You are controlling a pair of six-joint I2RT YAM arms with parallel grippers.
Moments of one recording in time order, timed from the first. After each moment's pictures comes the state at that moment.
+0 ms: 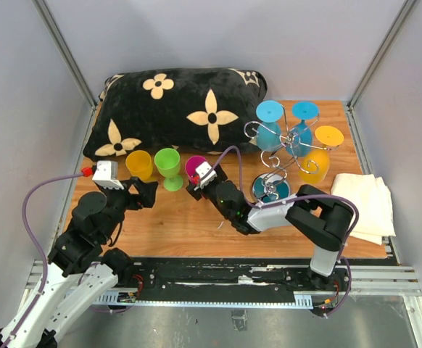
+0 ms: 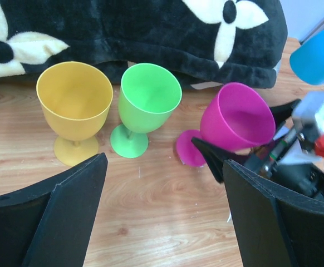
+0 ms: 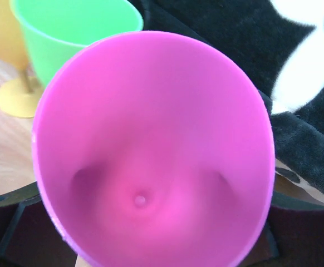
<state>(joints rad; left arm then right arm) -0.57 0.37 0.70 -0.51 -0.32 -0.39 1.03 1.81 0.78 0.97 0.41 -0.23</state>
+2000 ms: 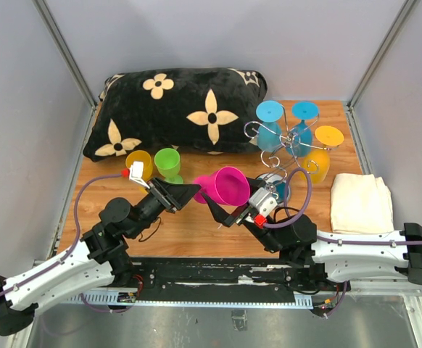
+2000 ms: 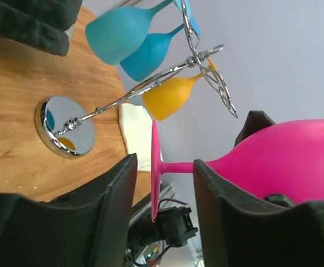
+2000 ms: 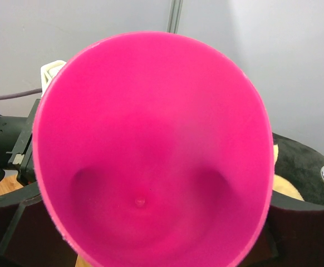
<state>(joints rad) -0.95 0.54 0.49 0.15 -0.24 -1.02 1.41 1.01 0.57 0.96 0.46 -0.43</state>
